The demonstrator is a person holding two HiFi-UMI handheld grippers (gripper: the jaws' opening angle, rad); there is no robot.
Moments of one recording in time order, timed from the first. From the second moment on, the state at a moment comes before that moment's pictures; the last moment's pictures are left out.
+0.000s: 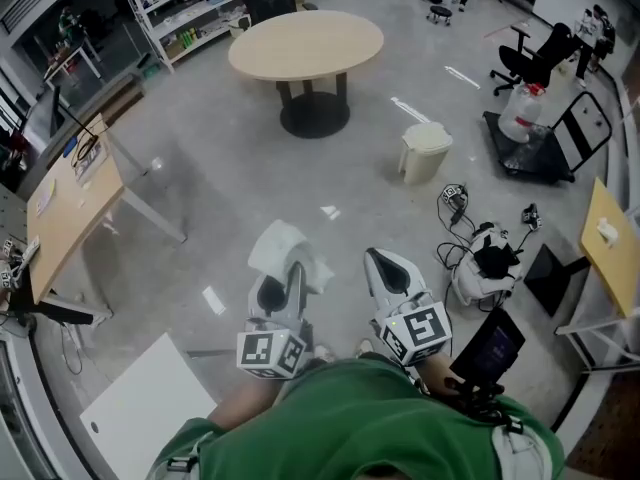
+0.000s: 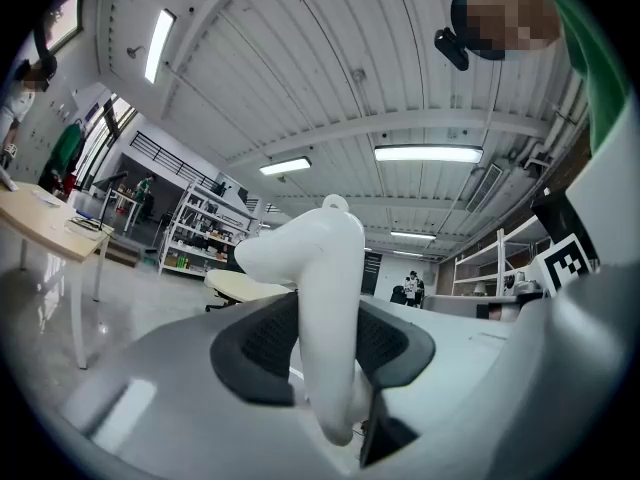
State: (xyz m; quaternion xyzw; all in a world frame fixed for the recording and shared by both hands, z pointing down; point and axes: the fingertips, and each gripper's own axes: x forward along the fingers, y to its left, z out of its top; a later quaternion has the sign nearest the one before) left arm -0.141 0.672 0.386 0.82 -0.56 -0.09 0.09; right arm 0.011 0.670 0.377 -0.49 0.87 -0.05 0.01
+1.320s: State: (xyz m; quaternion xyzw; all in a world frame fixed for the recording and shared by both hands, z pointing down) left arm -0.163 0.596 0.388 0.82 -0.55 -0.09 0.10; right arm -0.017 0.587 0.363 -0.50 0.87 -0.03 0.01
